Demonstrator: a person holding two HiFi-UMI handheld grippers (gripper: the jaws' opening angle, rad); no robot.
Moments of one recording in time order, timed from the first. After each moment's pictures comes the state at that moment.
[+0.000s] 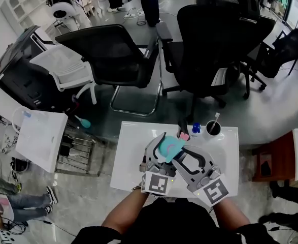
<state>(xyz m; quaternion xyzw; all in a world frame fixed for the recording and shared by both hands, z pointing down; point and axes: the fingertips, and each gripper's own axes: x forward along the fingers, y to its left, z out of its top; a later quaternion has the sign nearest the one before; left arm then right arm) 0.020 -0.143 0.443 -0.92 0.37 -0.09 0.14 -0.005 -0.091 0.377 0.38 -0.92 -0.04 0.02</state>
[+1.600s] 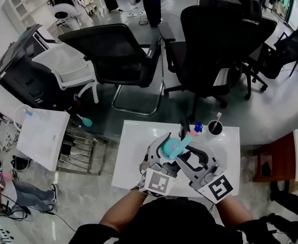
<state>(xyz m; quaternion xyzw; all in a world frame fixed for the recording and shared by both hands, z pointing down) 0.023 -0.131 0.443 -0.93 0.32 -0.13 0.12 -0.005 -0.092 0.360 0.37 -0.93 -0.05 -0.02</state>
